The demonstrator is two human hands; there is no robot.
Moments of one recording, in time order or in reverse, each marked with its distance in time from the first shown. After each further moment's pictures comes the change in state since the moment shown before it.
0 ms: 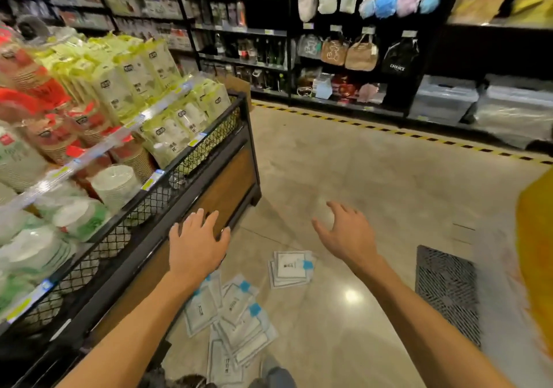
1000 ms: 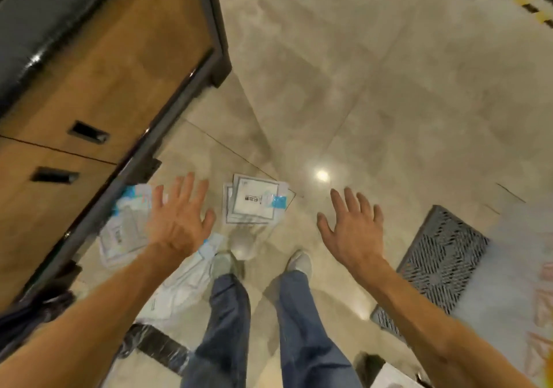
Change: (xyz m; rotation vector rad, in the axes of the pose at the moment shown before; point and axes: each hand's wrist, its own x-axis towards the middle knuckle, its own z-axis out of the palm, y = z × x) left_hand 0.300 0.075 0.422 0.129 -0.449 0.010; right_hand 0.351 0.206 0.320 -0.459 -0.527 -0.033
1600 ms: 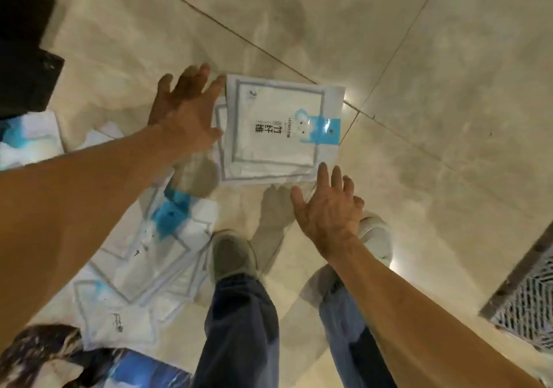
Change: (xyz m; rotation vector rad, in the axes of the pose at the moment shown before) left_hand 0.271 -0.024 0.372 0.200 -0.201 0.226; right_hand 0.175 -0.125 0.418 0.235 -0.347 0.204
